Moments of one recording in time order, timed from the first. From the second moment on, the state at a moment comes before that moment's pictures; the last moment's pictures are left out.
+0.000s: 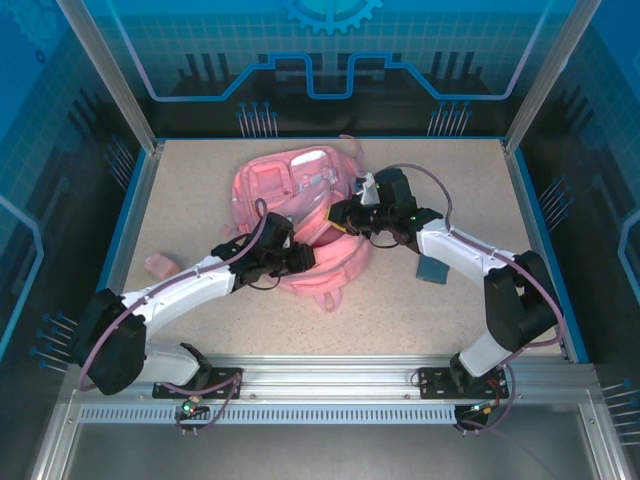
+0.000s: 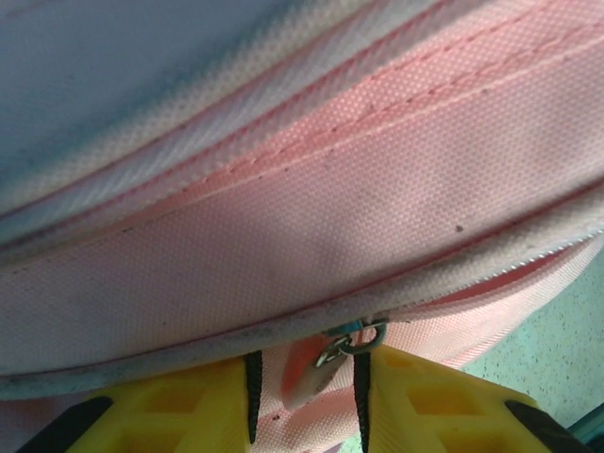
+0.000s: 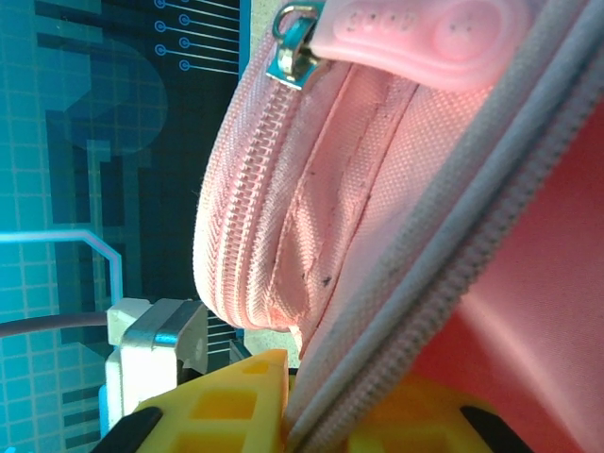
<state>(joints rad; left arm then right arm) -0.62 1.34 0.83 -0.33 0.11 -0.82 0.49 1.59 1.07 -0.05 -0.61 0.99</state>
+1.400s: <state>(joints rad) -0.68 1.26 0.79 -0.27 0.15 -0.54 0.57 1.45 0.83 0.15 -0.47 1.14</state>
